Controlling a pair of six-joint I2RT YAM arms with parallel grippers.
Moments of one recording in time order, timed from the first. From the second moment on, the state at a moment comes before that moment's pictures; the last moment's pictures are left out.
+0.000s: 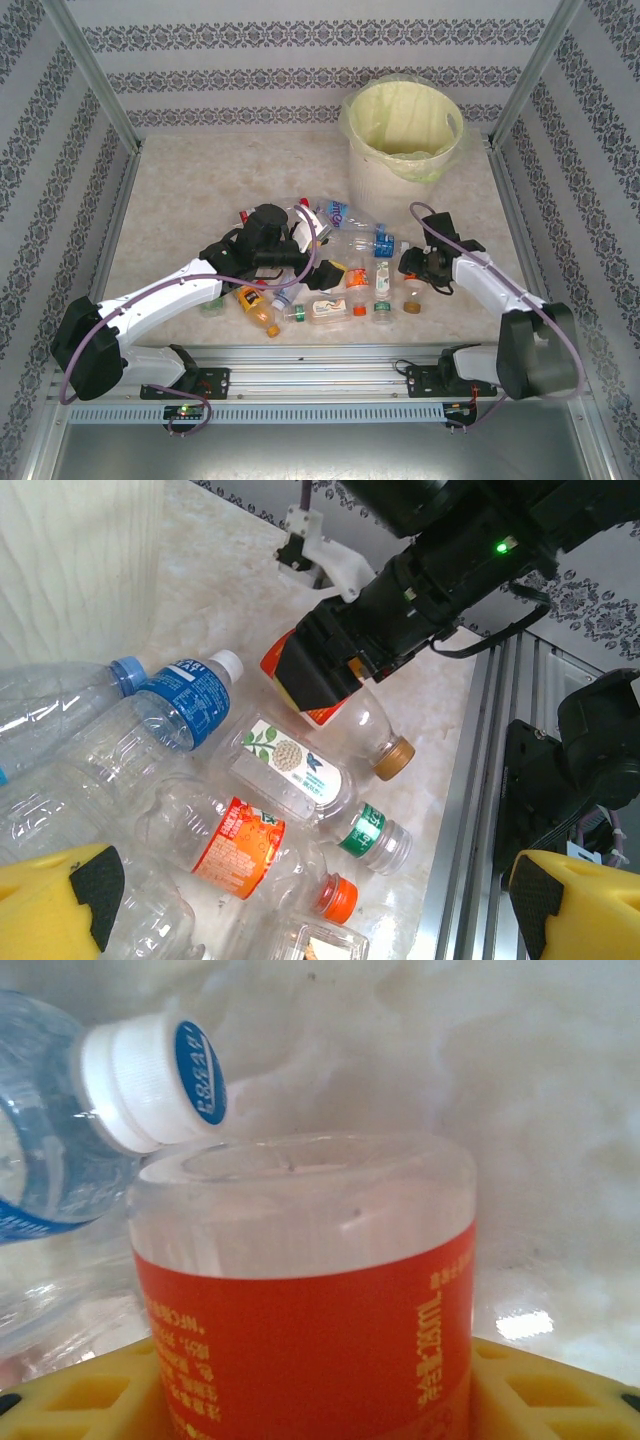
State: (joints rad) left arm -0.75 1.30 0.93 -0.13 0.46 -0.08; right arm 0.16 1.26 0.69 -0.63 -0.05 0.52
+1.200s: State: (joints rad) left arm -0.72 1.23 0.94 0.35 0.48 -0.33; right arm 0.29 1.08 1.44 -0.89 0.02 0.41
